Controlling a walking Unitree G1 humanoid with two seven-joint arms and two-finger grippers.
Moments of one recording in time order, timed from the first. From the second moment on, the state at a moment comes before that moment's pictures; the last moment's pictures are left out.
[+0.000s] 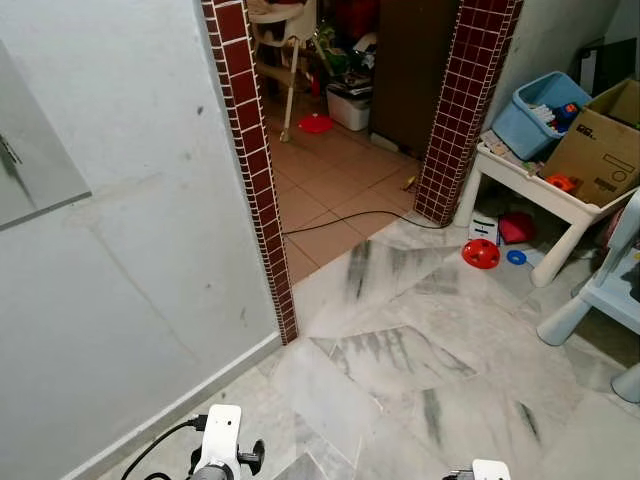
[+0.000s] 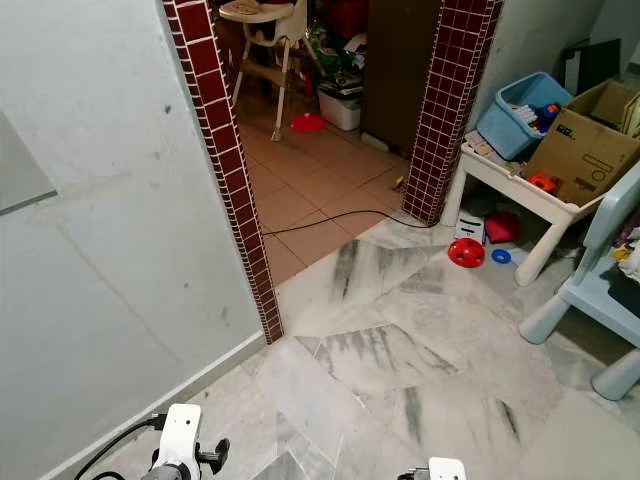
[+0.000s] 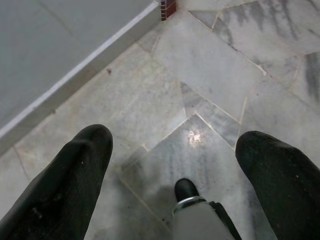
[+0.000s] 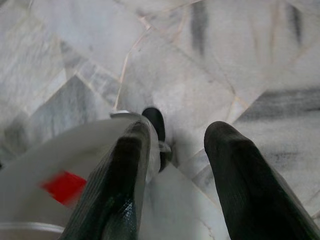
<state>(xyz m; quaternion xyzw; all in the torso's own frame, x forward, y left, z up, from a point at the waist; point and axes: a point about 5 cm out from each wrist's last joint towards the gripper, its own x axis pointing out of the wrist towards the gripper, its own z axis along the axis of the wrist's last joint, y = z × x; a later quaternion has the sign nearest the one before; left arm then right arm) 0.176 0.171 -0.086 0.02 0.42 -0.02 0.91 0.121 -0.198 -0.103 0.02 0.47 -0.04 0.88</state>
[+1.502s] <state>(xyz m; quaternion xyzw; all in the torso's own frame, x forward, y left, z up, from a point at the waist) 0.182 0.164 -0.084 0.01 0.42 -0.02 0.91 0.112 -0.199 -0.106 0.02 0.49 -0.04 0.87</state>
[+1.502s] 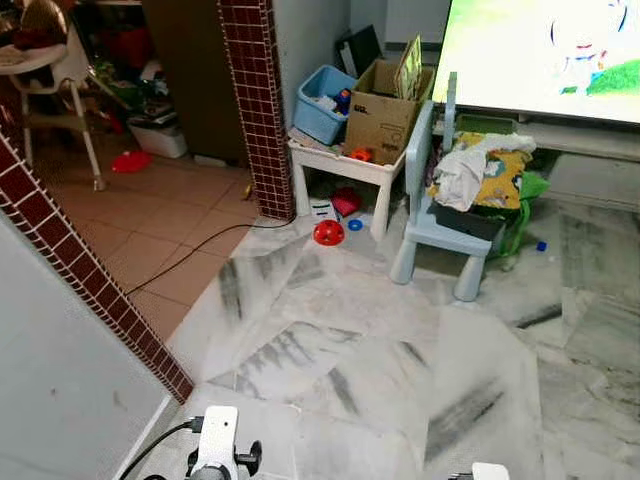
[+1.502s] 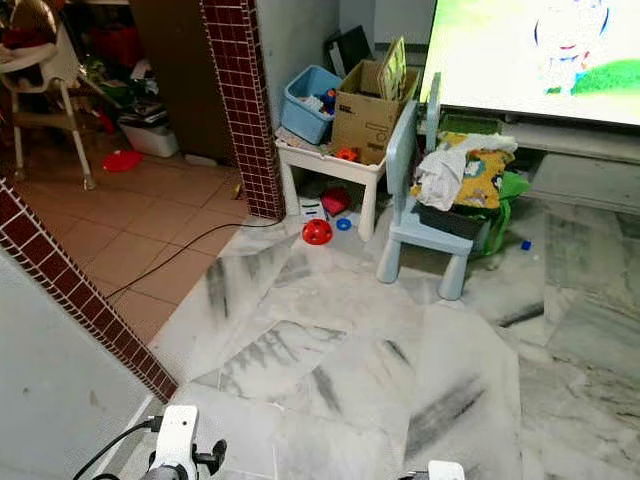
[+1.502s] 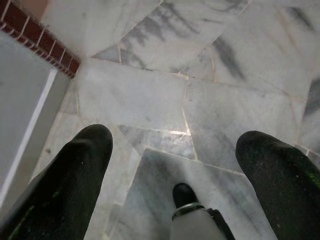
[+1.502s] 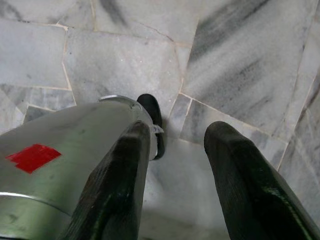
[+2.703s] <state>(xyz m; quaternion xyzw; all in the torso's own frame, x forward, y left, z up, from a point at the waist) 0.175 0.168 -0.088 0.02 0.44 -0.02 0.90 0.113 -0.203 -0.105 0.01 0.48 -0.05 0.87</state>
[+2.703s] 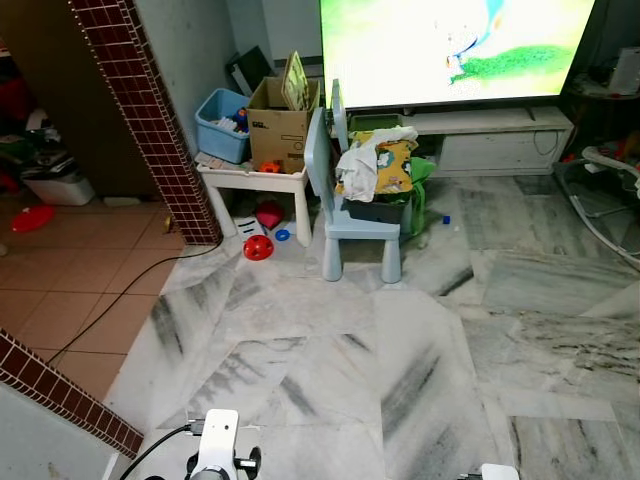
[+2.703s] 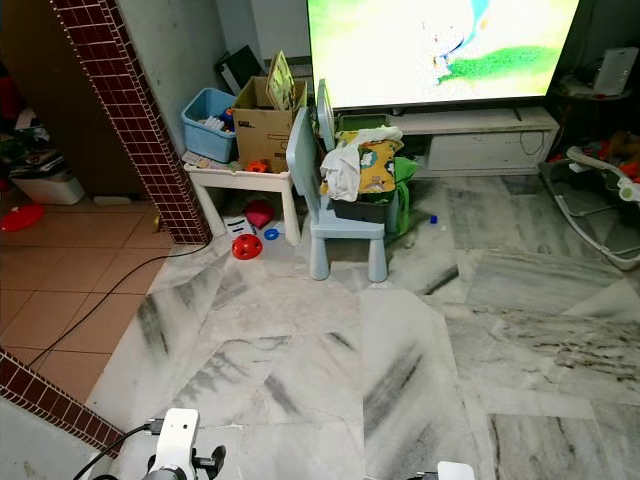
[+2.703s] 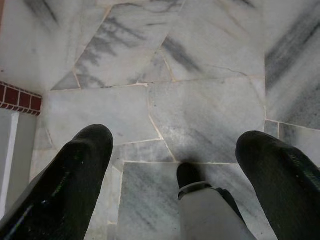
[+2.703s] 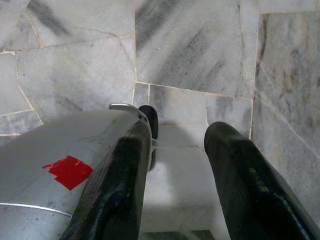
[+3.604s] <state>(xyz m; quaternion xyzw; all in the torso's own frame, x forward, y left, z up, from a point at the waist) 0.179 0.165 -0.084 0.05 0.42 -0.08 0.90 0.113 -0.215 -0.104 -0.04 0.50 -0.03 0.86</state>
